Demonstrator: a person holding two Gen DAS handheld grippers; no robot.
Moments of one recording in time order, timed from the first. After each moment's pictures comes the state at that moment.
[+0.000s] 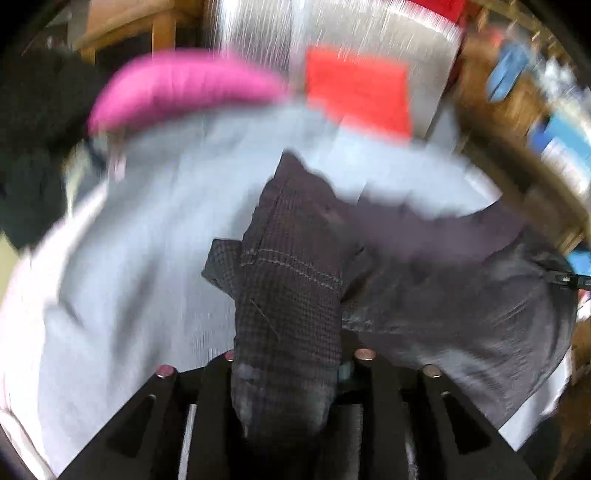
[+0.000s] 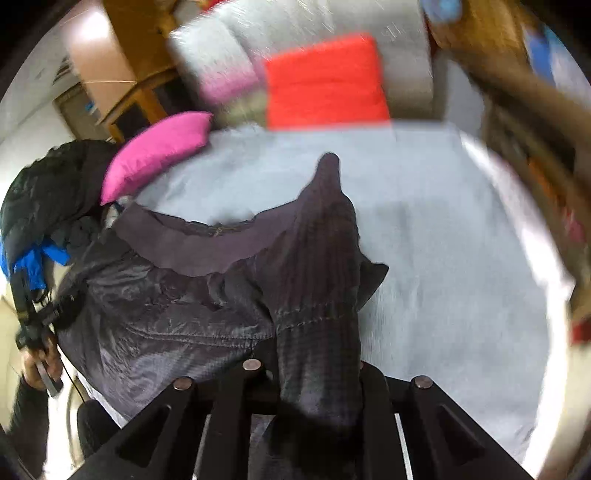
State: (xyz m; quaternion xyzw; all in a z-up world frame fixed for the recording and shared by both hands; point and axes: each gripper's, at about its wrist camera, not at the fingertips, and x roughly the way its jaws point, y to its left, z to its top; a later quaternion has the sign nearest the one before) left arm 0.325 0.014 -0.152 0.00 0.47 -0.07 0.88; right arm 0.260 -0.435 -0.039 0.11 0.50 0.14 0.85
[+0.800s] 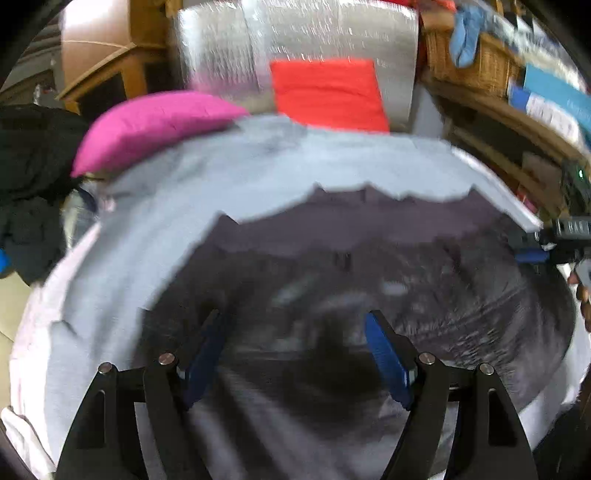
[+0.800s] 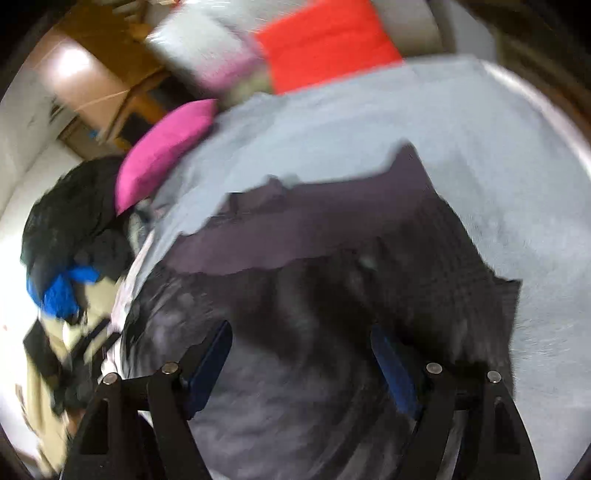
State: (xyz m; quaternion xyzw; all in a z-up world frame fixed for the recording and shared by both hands) left arm 0.298 -0.091 -0.155 0.07 0.41 -0.07 0.91; right arm 0.285 -0.423 -0.090 0.22 0.53 0.18 0.80
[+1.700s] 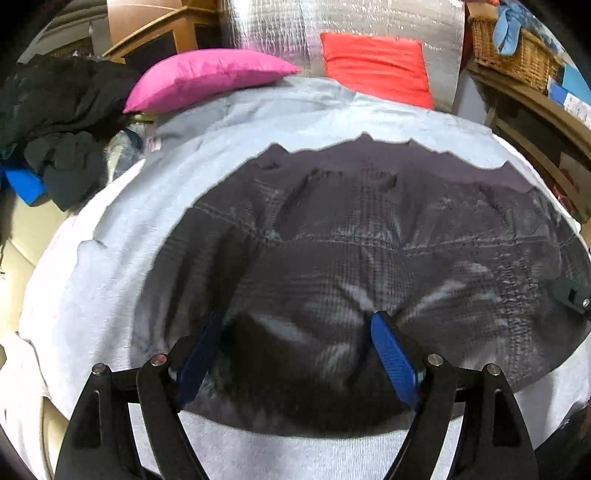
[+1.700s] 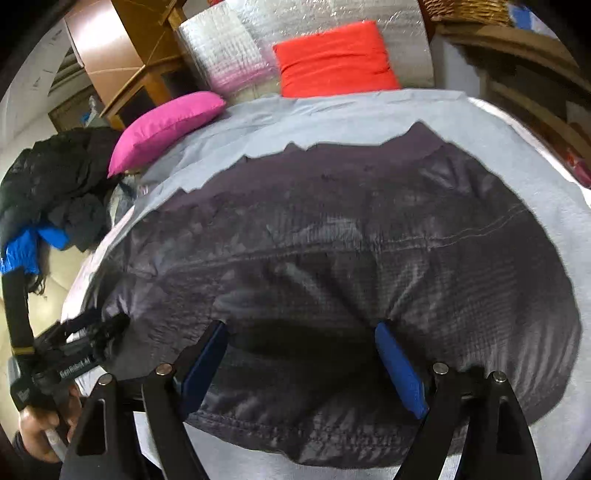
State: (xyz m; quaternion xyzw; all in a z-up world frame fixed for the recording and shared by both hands) left arm 0.224 -0.058 -0.174 0.04 0.43 0.01 0.90; right arm 0.160 -0.343 -0.084 0.12 0.46 0.12 0.87
